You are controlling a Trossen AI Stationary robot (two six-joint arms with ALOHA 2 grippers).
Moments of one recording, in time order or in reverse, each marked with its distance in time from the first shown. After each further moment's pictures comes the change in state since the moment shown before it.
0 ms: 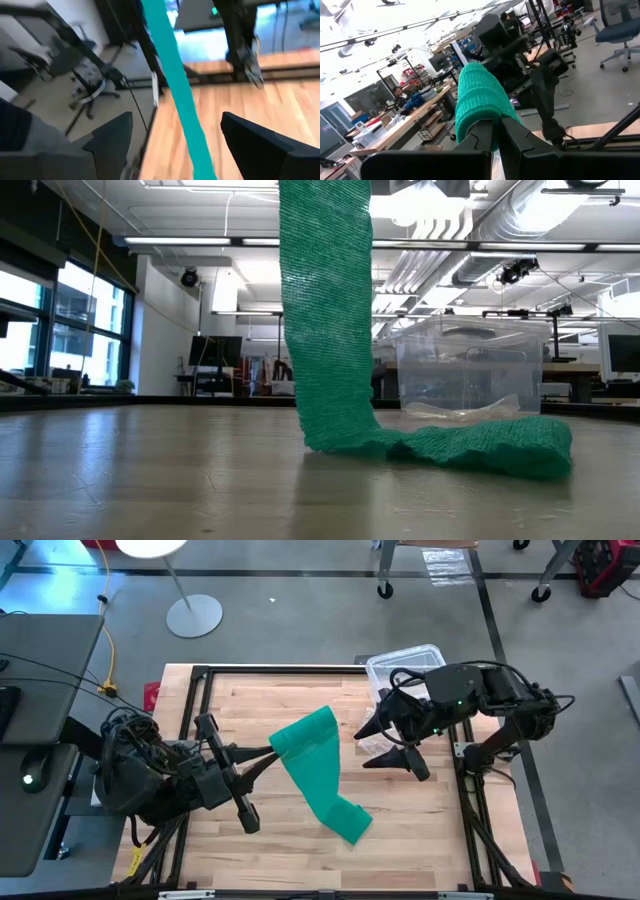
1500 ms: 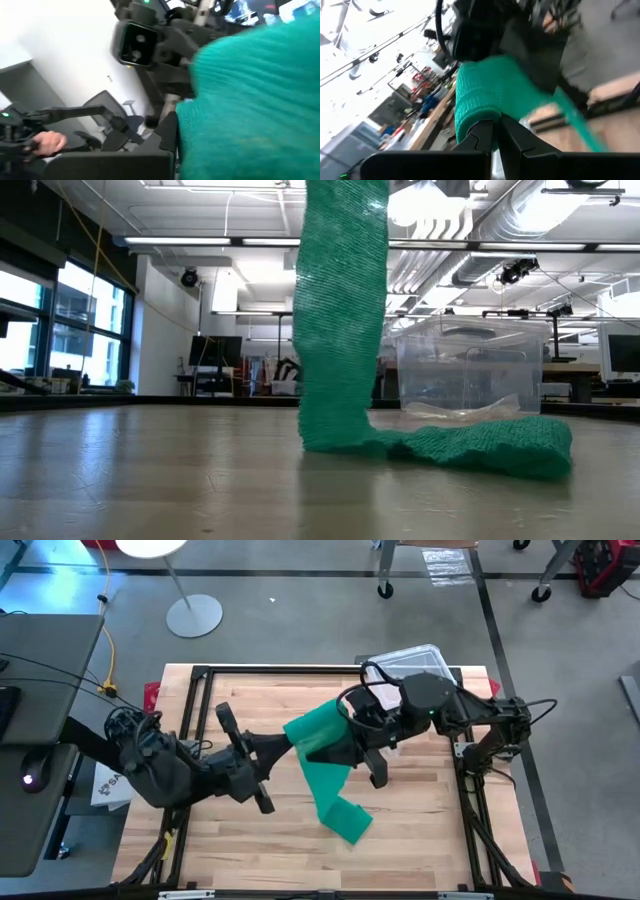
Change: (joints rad) left arm 0.100 0.000 0.001 -0.232 0.060 0.079; right arm 0.023 0.157 -0.030 0.613 -0.033 0.271
